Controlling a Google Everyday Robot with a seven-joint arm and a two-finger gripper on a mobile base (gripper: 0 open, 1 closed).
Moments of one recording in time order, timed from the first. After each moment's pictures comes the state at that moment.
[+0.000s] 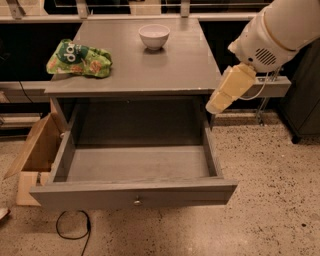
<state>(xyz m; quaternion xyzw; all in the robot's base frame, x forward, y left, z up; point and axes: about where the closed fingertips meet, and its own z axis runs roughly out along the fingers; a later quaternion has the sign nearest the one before) 0.531 -0.136 0.970 -0.54 0.79 0.03 0.29</state>
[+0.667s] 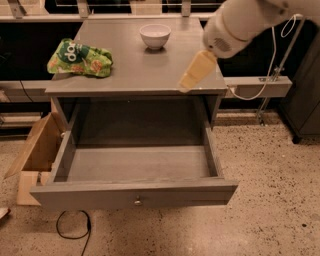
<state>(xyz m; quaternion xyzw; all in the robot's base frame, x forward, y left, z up) 0.613 -0.096 0.965 -0.52 0.78 0.00 0.34</state>
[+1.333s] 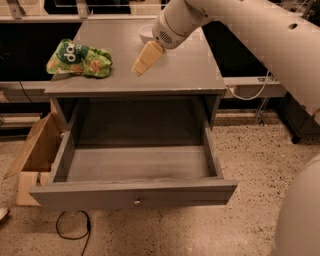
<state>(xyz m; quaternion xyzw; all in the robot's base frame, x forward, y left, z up) 0.715 0.020 0.944 -0.52 0.76 0.06 0.38</state>
